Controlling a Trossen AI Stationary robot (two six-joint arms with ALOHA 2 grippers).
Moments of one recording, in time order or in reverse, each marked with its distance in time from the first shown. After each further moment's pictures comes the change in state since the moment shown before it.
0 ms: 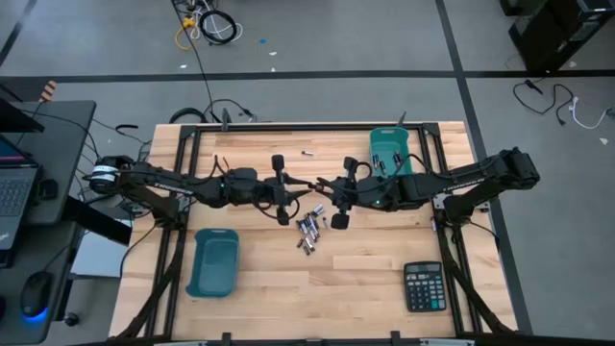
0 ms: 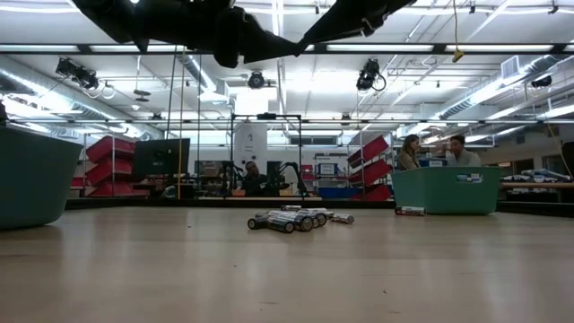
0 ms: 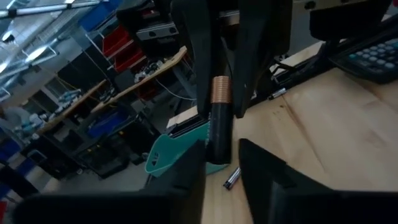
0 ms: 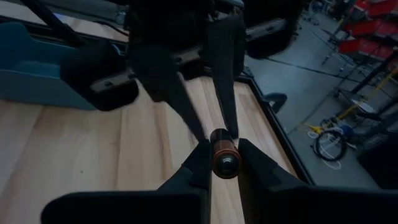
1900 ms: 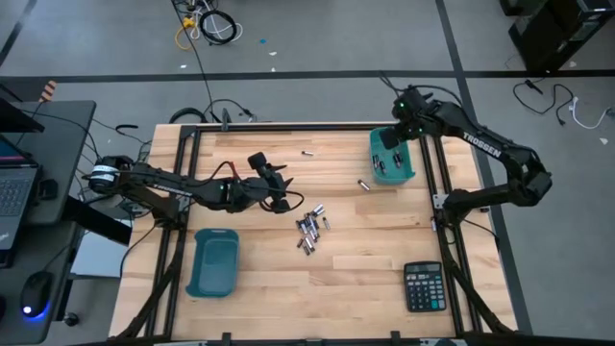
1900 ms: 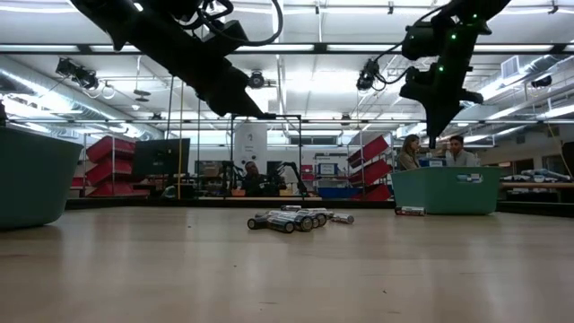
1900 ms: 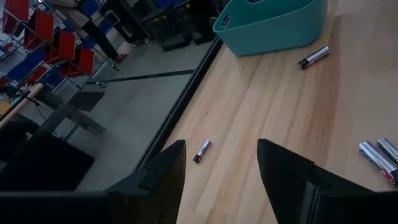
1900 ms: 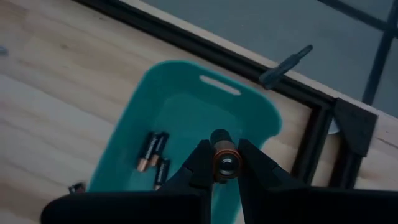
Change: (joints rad) left arm -0.028 -0.003 0.000 -0.390 -0.544 -0.329; right arm -0.978 -0.133 0.045 -0.866 -0.273 0.404
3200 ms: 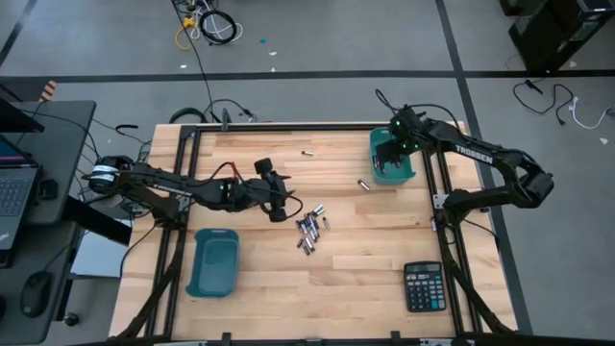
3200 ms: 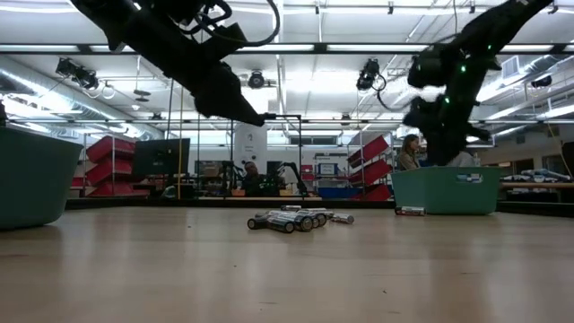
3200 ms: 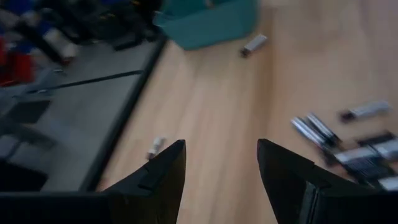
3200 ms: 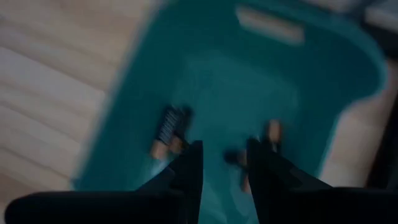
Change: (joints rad) left arm 0.000 0.000 0.000 -0.077 0.206 0.000; right arm 0.016 -0.030 -0.283 0.281 -0.101 0.072
